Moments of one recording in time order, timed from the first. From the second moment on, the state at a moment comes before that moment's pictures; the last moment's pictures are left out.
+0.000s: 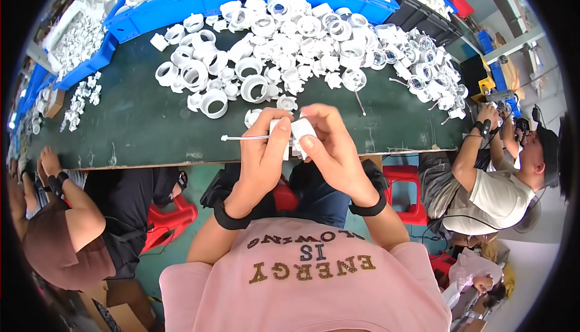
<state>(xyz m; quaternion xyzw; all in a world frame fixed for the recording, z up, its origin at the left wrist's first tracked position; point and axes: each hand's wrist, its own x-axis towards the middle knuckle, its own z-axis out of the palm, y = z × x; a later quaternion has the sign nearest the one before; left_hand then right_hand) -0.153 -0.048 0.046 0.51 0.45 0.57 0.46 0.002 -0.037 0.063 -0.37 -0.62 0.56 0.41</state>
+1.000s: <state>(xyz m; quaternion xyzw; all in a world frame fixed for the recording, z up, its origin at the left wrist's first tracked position) -0.130 -0.072 0.063 0.59 0.41 0.57 0.40 -0.003 -0.057 0.046 -0.21 -0.79 0.28 0.50</state>
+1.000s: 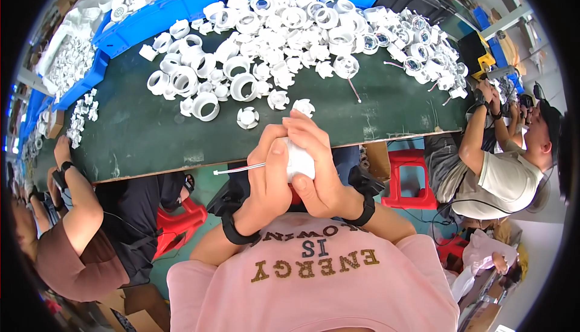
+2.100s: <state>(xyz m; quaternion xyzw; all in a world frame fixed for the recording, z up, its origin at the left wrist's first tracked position) -0.455 0.334 0.077 0.52 0.77 0.33 -0.18 0.036 -0.021 -0.012 -0.50 -0.70 0.15 0.49</state>
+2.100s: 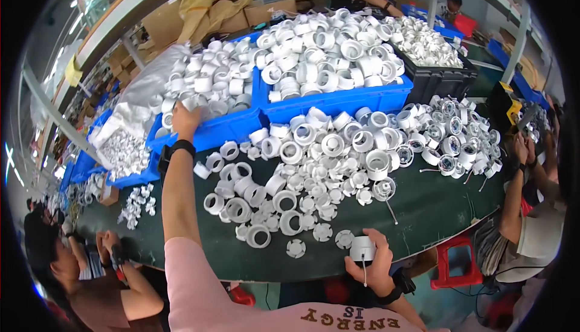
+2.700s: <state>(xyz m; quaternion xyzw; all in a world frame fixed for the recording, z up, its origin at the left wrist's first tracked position) -0.185 0.081 0.116 0.59 0.43 0.46 0.50 0.027 -0.020 0.022 -0.35 -0.62 0.36 0.60</state>
